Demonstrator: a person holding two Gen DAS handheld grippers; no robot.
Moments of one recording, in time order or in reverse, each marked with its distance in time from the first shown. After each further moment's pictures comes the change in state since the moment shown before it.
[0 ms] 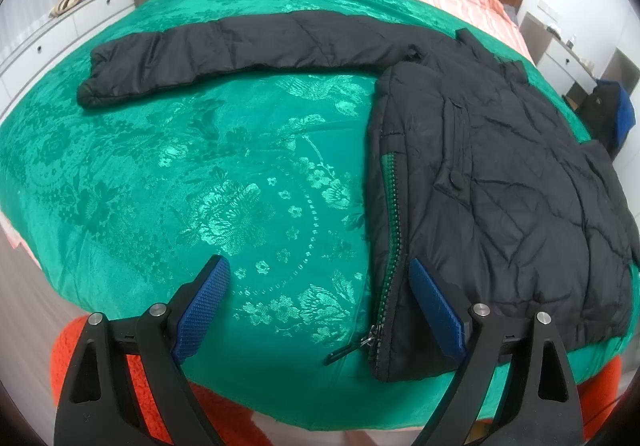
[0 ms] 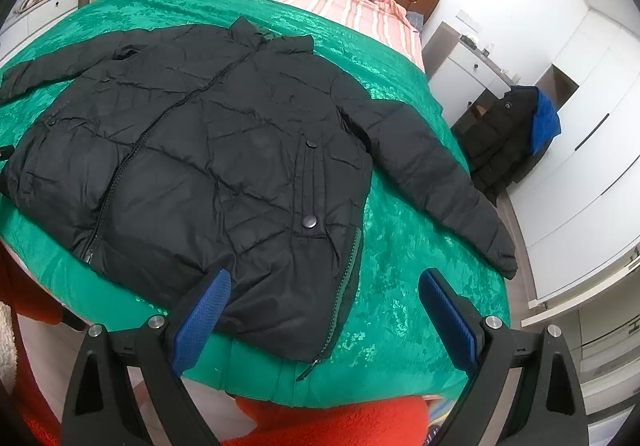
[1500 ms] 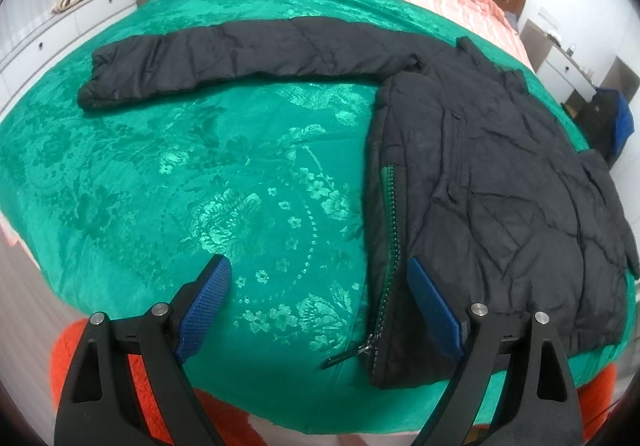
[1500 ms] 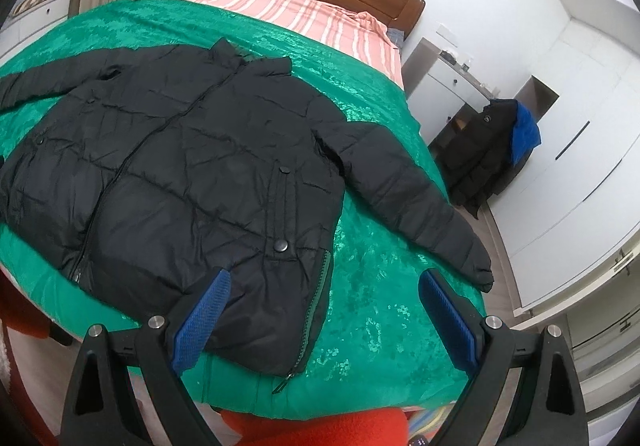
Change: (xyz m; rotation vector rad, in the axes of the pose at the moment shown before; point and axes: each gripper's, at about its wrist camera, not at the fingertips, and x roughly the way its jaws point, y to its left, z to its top) left arm -0.002 0.001 0.004 -0.011 -0.009 -0.008; right arm -0.013 -0.013 0.011 0.006 -0.062 -0.071
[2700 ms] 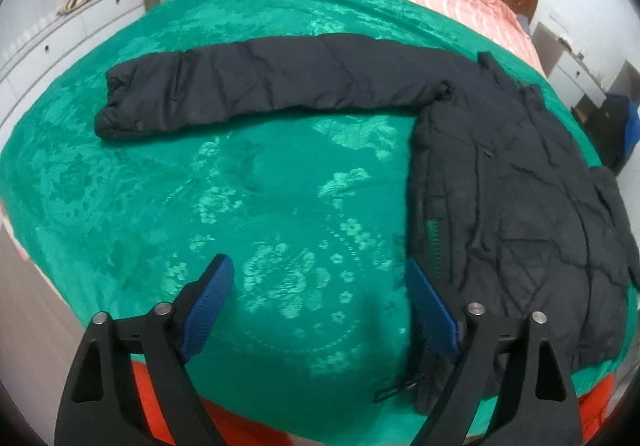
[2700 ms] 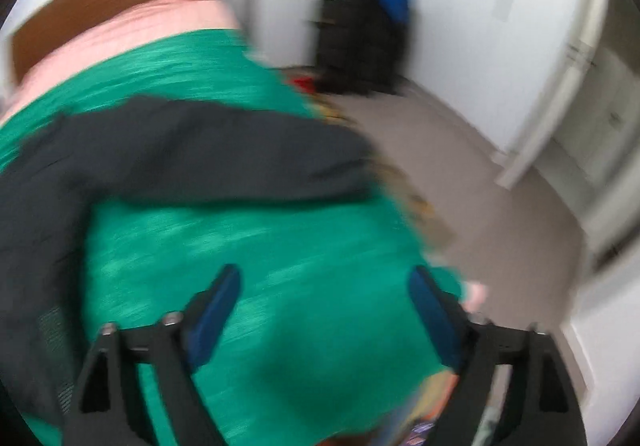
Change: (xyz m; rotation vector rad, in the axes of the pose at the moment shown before) left arm -0.001 0.025 0.040 -0.011 0.005 0.028; right arm 0.118 -0.240 -0.075 0.594 0.167 -0.059
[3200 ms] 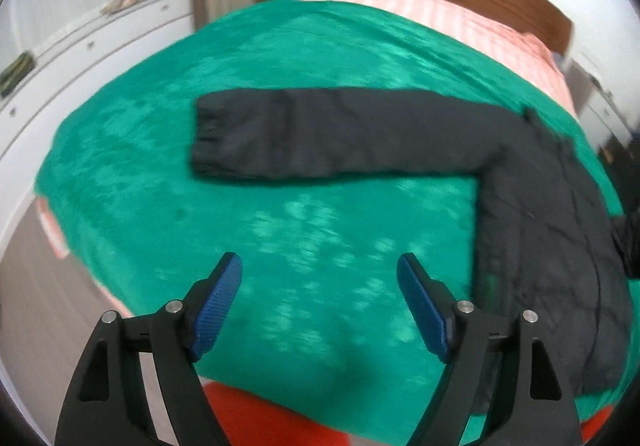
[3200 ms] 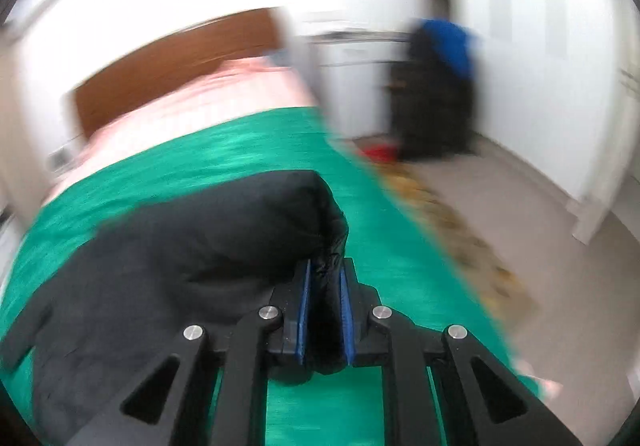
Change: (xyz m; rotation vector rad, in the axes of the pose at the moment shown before) left arm -0.039 0.063 0.024 -0.065 -0.071 0.088; right arm 0.010 0.000 0.127 0.113 -0.191 0.153
